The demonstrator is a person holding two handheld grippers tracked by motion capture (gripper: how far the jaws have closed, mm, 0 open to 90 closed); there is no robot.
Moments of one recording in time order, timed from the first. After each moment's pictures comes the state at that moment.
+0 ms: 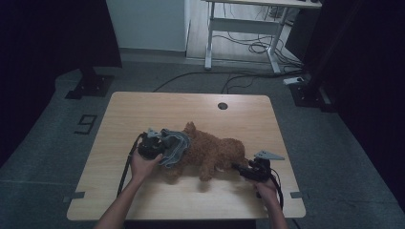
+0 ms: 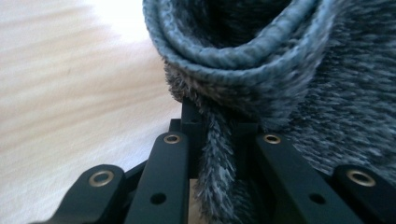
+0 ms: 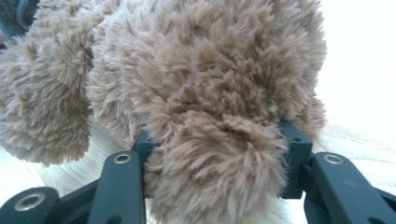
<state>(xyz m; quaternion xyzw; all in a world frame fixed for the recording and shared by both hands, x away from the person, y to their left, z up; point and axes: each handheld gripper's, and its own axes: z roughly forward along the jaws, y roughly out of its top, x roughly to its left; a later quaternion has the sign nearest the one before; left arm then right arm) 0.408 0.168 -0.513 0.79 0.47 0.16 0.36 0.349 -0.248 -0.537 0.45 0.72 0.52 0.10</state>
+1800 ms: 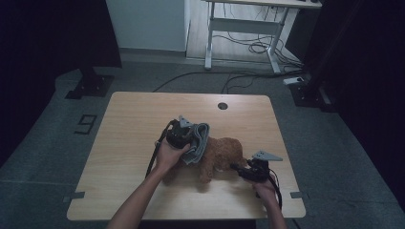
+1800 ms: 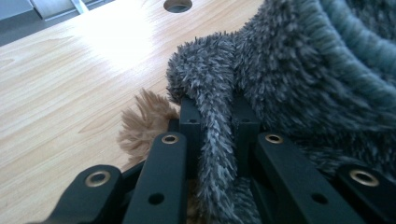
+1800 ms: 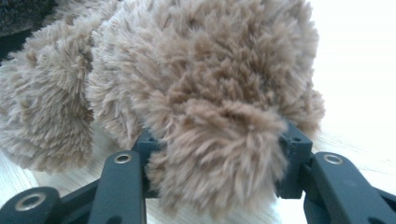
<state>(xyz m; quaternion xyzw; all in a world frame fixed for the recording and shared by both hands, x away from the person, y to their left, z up) 0.419 0.069 -0.451 0.82 0.39 0.19 0.37 0.347 -0.242 -0.535 0.43 0.73 0.51 0.12</state>
